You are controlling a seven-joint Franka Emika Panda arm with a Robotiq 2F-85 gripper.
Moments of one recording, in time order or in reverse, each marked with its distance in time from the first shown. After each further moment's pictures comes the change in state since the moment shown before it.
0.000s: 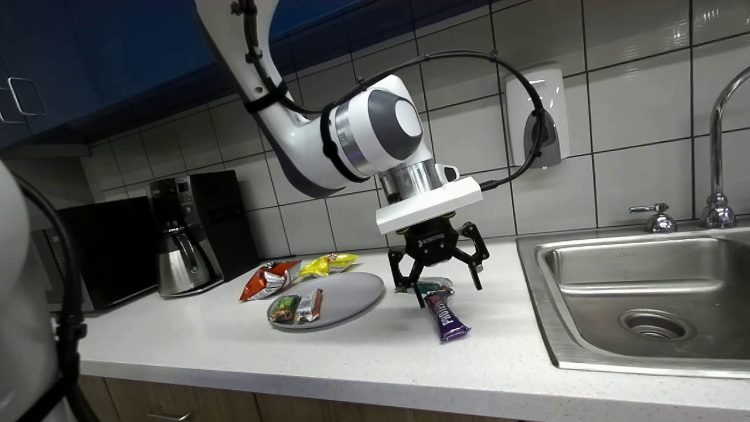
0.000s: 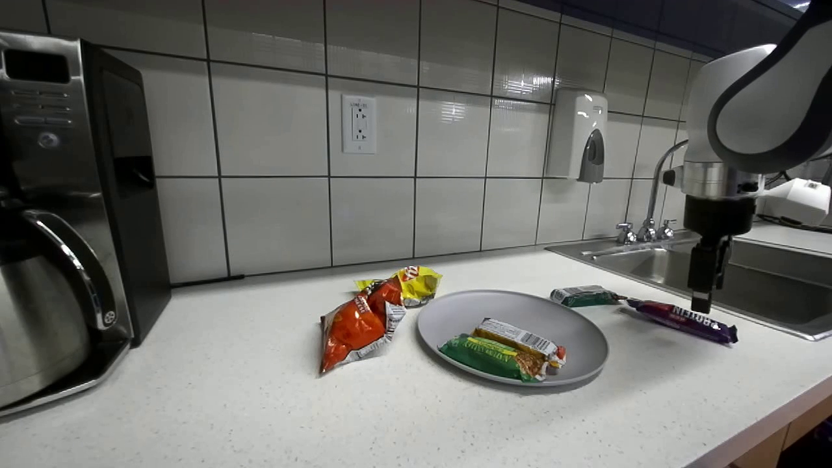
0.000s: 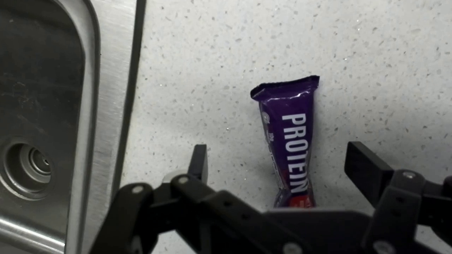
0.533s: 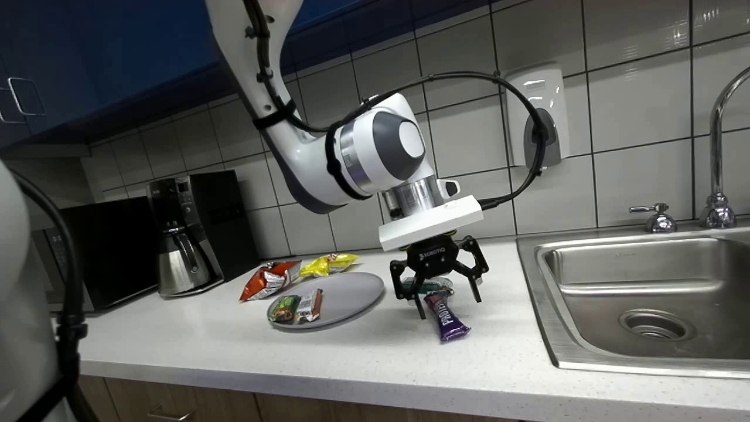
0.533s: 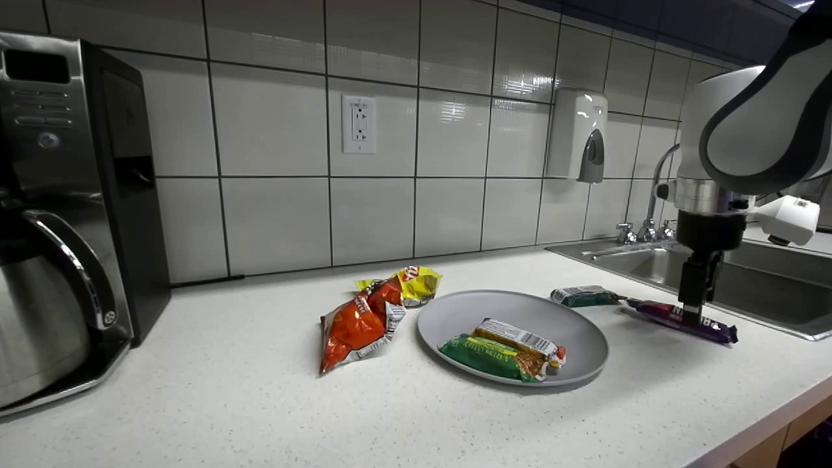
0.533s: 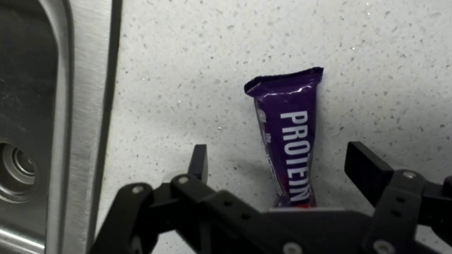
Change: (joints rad) arm 0.000 0.070 0.006 0.007 0.020 0.070 0.000
